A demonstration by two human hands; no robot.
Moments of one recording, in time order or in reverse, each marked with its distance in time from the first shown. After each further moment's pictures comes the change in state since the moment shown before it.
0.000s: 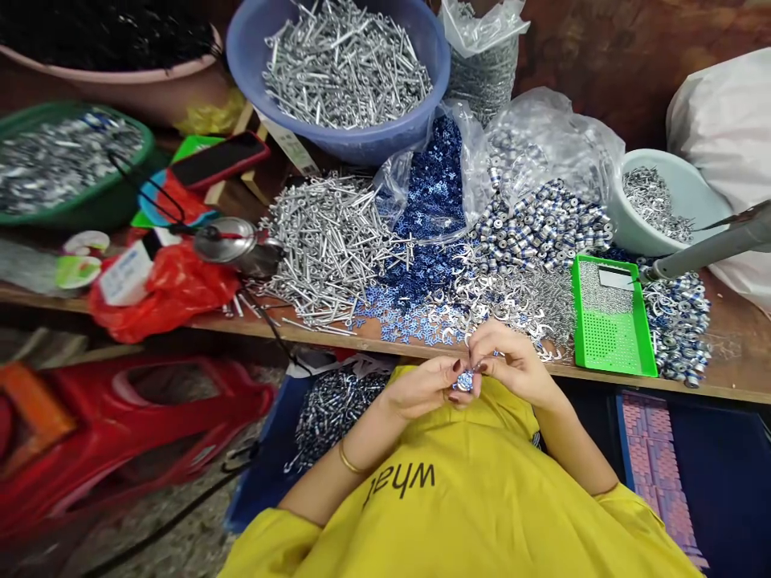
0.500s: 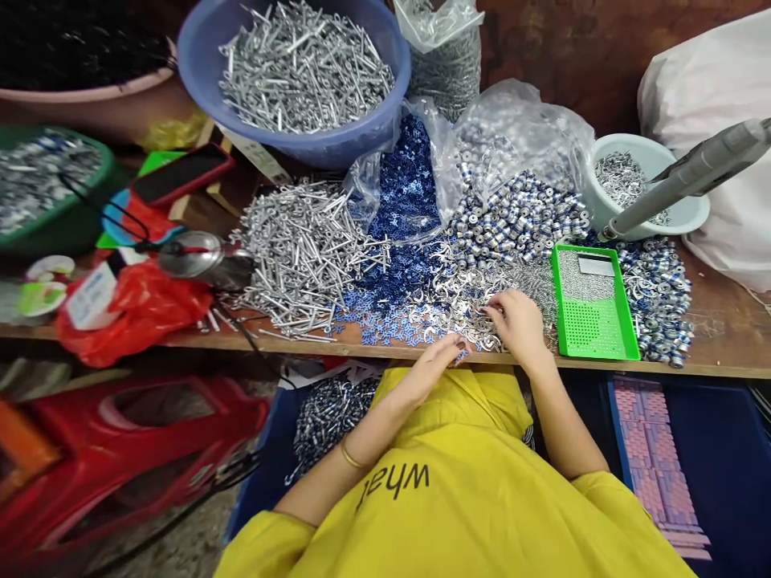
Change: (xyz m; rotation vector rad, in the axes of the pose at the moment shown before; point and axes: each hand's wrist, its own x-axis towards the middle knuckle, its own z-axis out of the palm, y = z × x) left_hand 0.040 -0.016 0.007 0.442 0.438 0.223; right_hand -0.013 0.070 -0.049 -0.958 0.281 0.333
